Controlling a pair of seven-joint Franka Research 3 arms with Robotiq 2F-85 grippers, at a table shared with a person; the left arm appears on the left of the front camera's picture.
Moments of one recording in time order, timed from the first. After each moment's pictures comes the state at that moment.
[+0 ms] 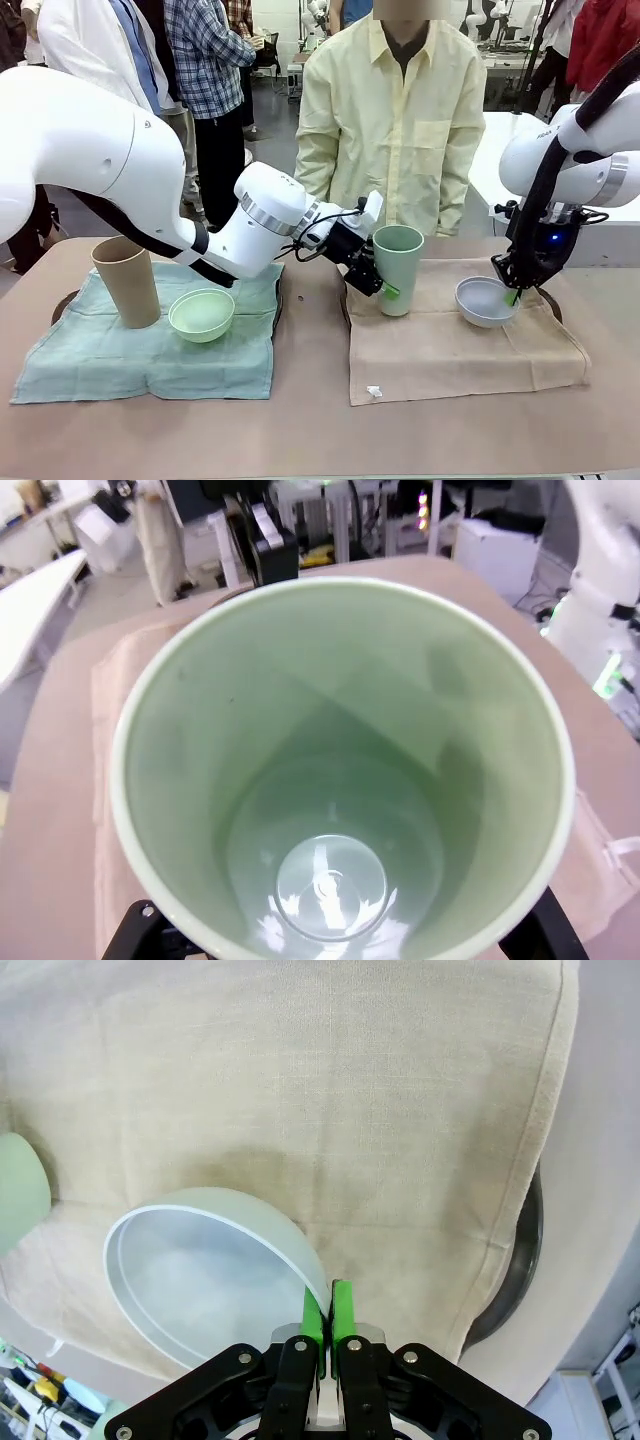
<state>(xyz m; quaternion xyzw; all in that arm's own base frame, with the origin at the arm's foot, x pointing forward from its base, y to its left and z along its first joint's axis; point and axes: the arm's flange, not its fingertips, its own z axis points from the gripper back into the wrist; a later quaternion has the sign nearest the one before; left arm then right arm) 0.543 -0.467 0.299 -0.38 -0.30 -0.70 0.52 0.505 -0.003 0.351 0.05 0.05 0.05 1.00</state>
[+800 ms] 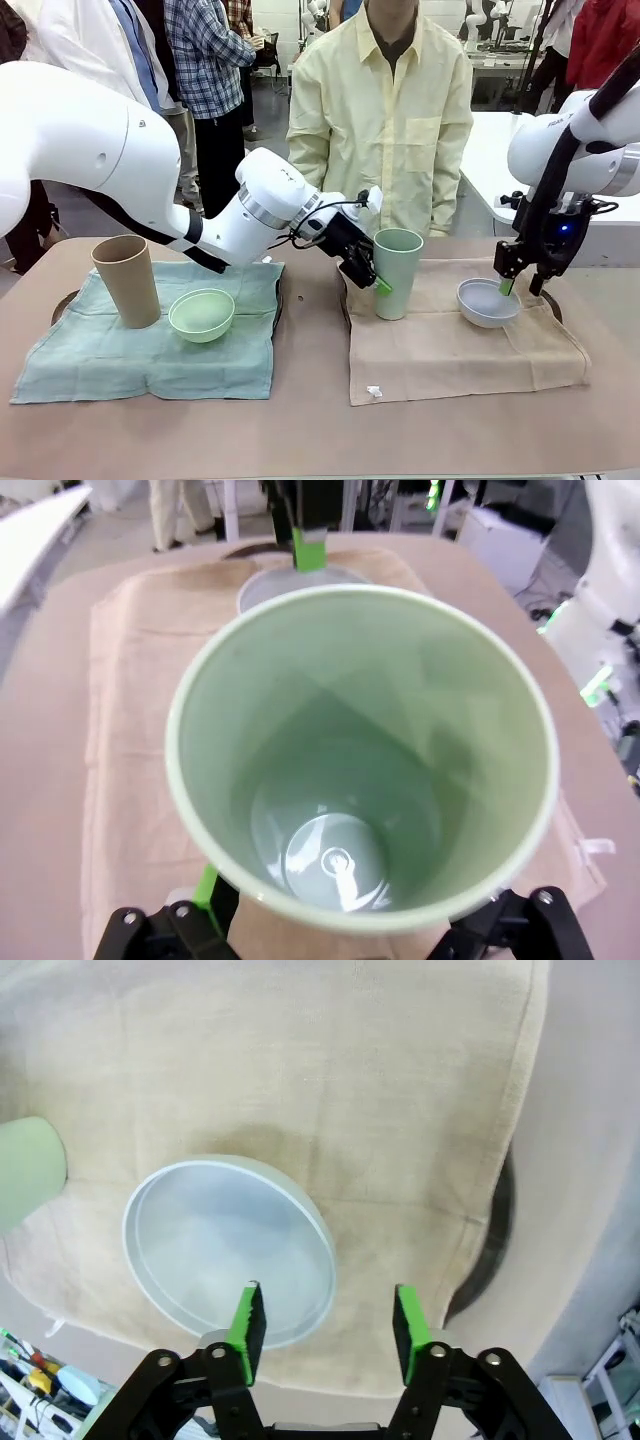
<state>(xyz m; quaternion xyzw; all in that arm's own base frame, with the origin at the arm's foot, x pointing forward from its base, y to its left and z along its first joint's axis) 0.554 -0.455 0.315 -0.38 -0.24 -0.68 0.58 0.498 -0.010 0.380 0.05 0.04 0.06 1.00</state>
